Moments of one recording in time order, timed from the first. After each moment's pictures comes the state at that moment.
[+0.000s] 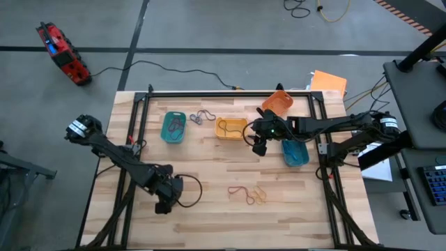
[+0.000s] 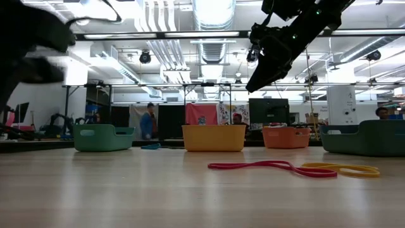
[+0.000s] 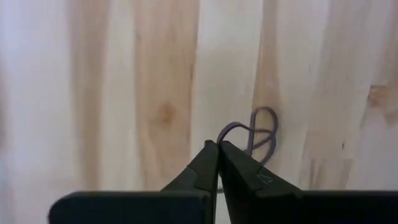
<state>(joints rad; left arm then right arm) -0.60 1.44 0.85 -0.81 -0.03 -0.67 -0.14 1.35 0.86 -0.25 0.20 0.06</state>
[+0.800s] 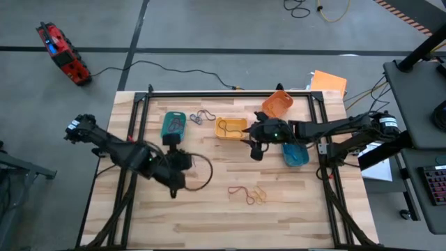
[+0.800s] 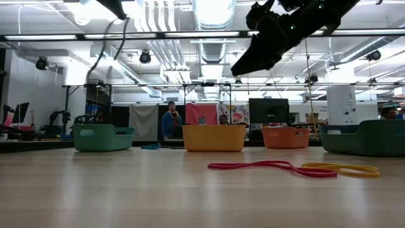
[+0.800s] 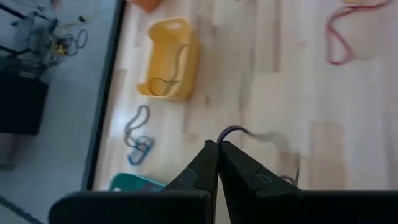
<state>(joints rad) -0.47 1.43 1.41 -1.20 -0.65 -0.35 -0.08 1.35 0.81 0.02 0.15 -0.05</state>
